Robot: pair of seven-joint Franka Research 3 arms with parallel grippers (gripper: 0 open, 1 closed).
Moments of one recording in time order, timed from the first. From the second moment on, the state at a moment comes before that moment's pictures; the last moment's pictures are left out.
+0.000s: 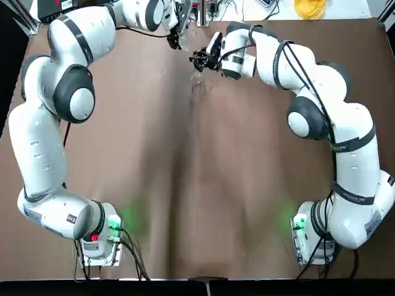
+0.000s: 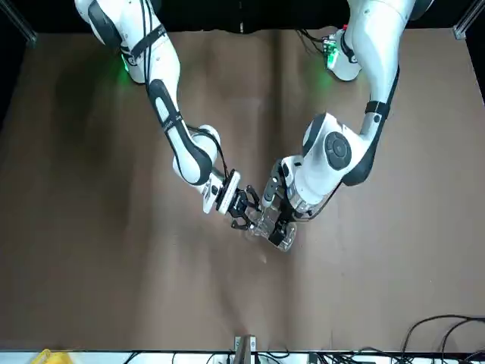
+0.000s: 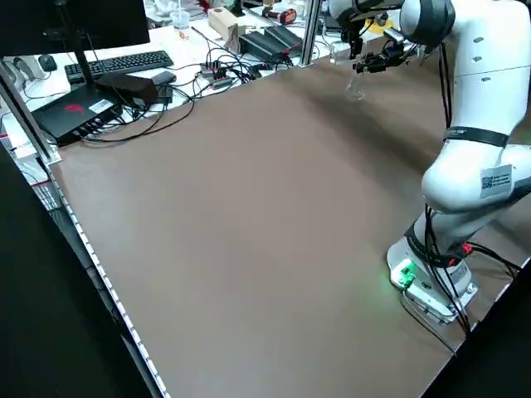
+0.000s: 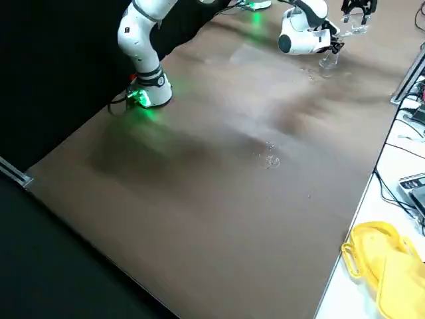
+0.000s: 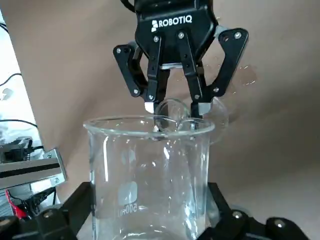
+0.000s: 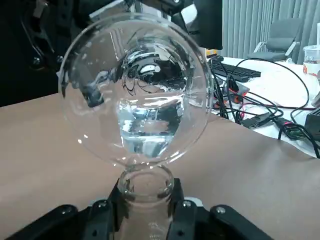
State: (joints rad) left arm -0.34 0.60 -0.23 -1.44 -0.11 2.35 1.60; right arm 0.64 0.84 0.05 -1.43 2.24 2.64 -2.38
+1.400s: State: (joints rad) left arm -0.35 0.60 -0.23 -1.44 -0.03 2.35 1.52; right arm 0.65 0.84 0.05 -1.43 2.25 2.64 -2.38
